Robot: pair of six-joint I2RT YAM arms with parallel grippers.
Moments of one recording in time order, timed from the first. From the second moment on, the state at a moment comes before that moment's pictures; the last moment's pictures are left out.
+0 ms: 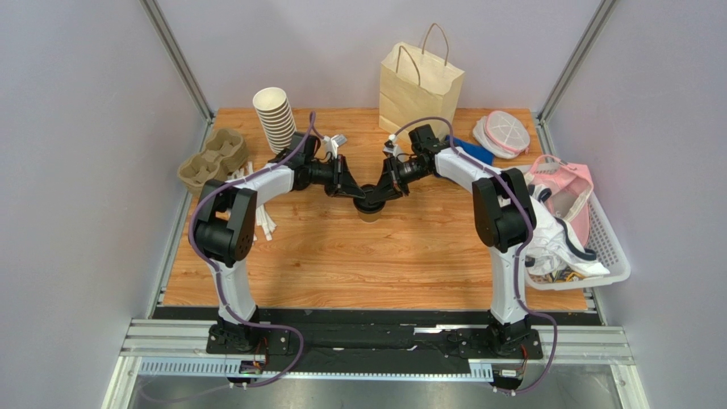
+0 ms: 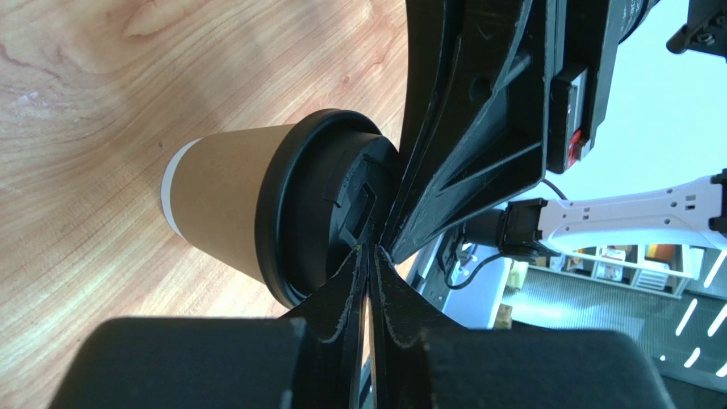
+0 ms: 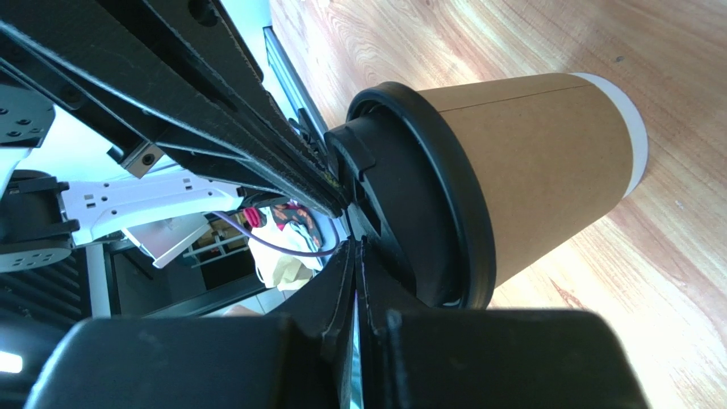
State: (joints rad) left arm -0.32 1.91 1.26 -0.15 0.96 -0.50; right arm 0.38 2.14 1.62 -0.59 -1.06 0.46
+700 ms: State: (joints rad) left arm -0.32 1.81 1.37 -0.18 0.99 -0.49; right arm 0.37 1.99 1.71 -0.72 -1.02 0.30
